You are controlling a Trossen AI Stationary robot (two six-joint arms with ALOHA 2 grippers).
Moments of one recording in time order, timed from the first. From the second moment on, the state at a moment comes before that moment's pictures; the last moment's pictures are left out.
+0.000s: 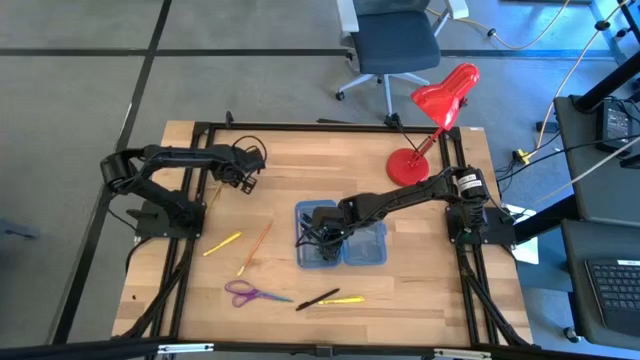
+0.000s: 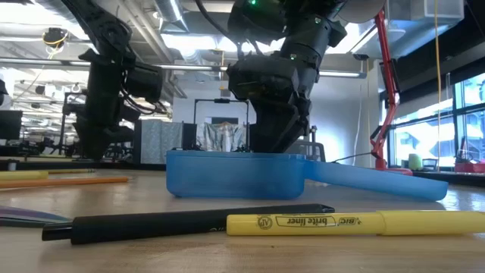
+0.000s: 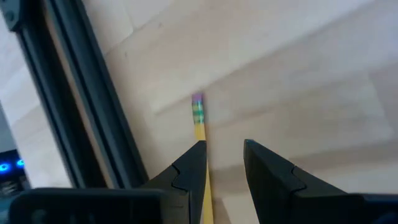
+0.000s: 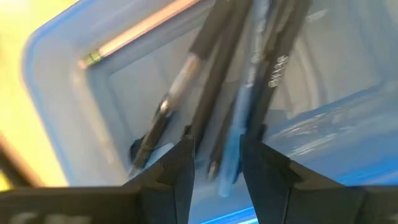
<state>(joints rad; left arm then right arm) 0.54 1.41 0.68 -0.86 -0.44 -0.61 0.11 2.00 1.38 -0.55 -0.06 0.49</state>
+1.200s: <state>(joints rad) 0.96 1.43 0.56 -0.61 -0.14 -0.39 0.30 1.43 0.82 -0.13 0.00 0.63</state>
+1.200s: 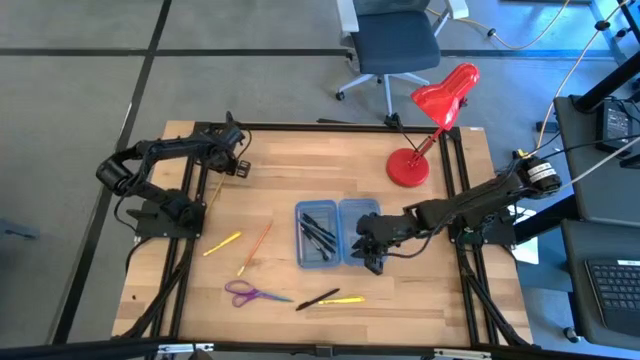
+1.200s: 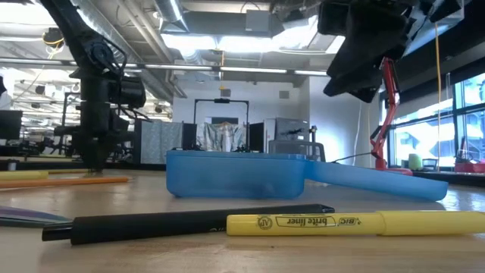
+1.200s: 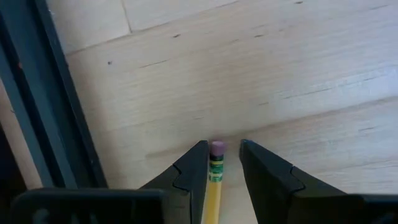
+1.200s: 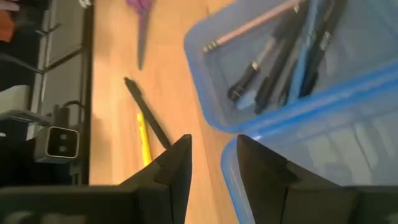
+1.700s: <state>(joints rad) 0.92 1.40 0.57 -0.66 -0.14 -0.29 0.30 1.42 0.81 -0.14 0.03 0.57</state>
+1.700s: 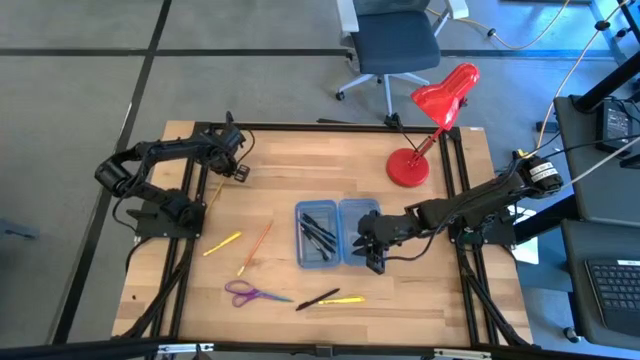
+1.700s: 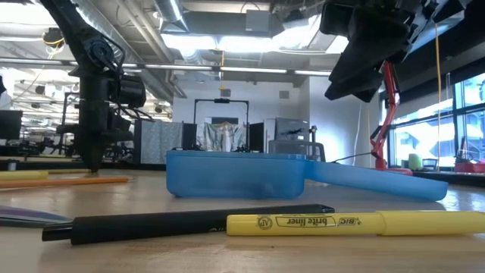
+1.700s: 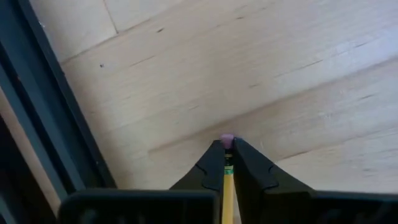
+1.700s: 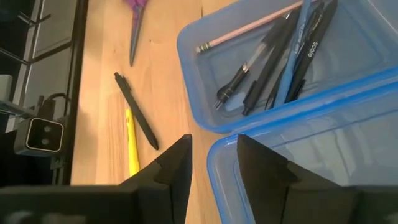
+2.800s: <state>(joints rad) 0.44 1.35 0.80 -0.17 0.48 -0.25 0.30 1.42 0.81 -0.17 0.03 0.53</state>
